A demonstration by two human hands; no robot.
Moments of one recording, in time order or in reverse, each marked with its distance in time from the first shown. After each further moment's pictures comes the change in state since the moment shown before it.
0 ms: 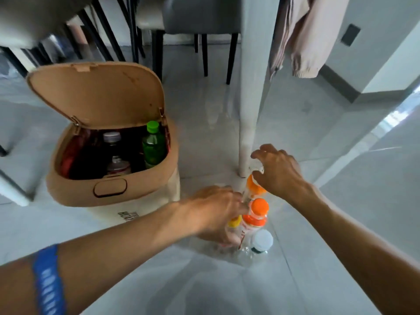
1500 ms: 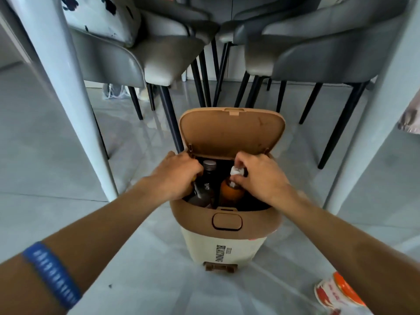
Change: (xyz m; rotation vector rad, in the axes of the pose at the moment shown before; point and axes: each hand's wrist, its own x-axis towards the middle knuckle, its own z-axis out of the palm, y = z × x) left_hand -0.182 -0.190 -0.051 0.149 0.234 -0.747; right_hand 0.080 -0.240 -0.017 0.210 0.060 -0.351
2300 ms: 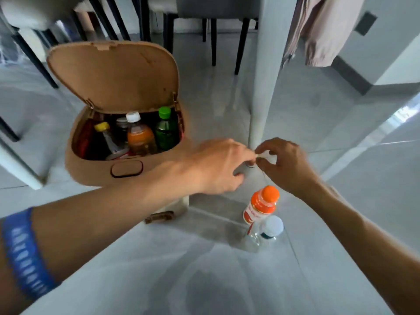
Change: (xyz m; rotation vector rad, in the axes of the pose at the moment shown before) left_hand 0.000 0.239 -0.006 -0.362 0.007 0.551; right_hand -0.177 0.165 -0.040 0.101 0.165 0.258
